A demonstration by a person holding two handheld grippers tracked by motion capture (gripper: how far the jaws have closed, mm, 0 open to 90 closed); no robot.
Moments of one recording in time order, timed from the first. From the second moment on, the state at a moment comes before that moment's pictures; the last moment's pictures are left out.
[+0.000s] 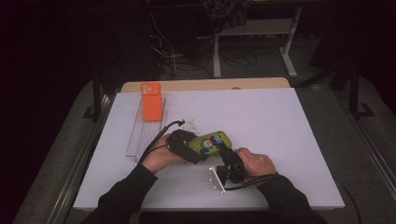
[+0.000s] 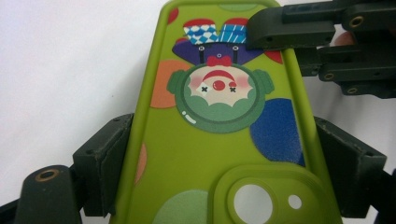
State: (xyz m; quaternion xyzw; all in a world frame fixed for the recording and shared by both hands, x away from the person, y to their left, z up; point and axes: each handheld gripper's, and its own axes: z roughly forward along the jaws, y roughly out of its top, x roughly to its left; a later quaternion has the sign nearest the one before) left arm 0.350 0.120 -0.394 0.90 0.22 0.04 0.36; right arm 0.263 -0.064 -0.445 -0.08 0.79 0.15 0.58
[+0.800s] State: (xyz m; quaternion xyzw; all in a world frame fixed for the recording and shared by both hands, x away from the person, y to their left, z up) left arm 0.351 0.134 -0.384 0.89 0.21 0.05 0.39; right arm 0.270 -0.079 -0.438 -0.03 0.80 0.15 0.58
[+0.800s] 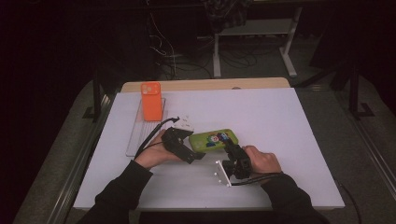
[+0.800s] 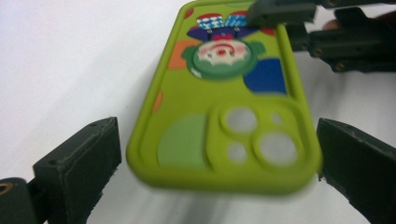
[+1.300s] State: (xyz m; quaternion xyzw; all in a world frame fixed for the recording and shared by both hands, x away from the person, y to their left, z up) left arm 0.354 0.138 -0.386 0.89 0.21 0.06 0.39; right arm 0.280 -0.098 -0.427 0.06 0.83 0.18 0.53
